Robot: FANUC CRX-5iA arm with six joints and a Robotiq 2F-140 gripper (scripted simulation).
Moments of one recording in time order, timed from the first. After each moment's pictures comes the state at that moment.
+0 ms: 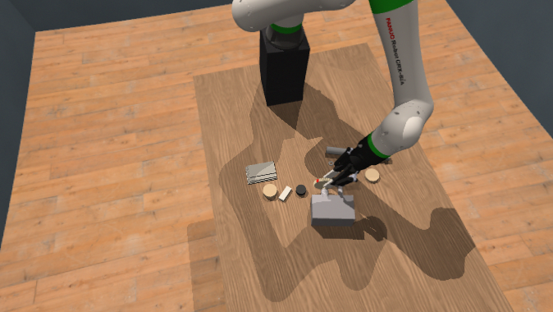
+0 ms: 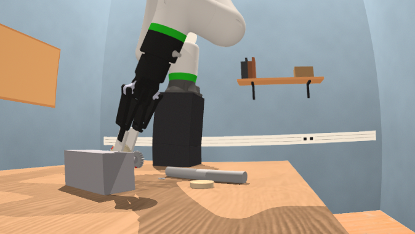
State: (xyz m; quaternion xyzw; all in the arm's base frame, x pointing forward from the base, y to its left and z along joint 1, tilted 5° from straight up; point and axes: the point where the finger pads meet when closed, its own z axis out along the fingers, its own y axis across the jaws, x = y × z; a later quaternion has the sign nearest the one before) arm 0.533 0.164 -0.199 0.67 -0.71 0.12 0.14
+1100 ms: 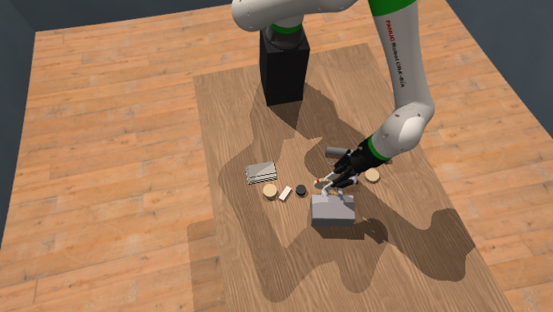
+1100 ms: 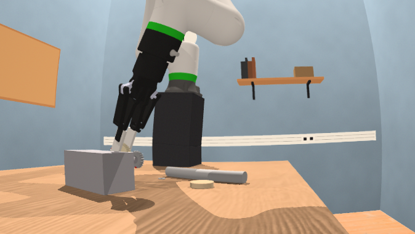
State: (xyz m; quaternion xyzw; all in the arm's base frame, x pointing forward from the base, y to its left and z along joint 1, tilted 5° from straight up) arm 0.541 0.164 -0.199 0.67 -0.71 0.12 0.14
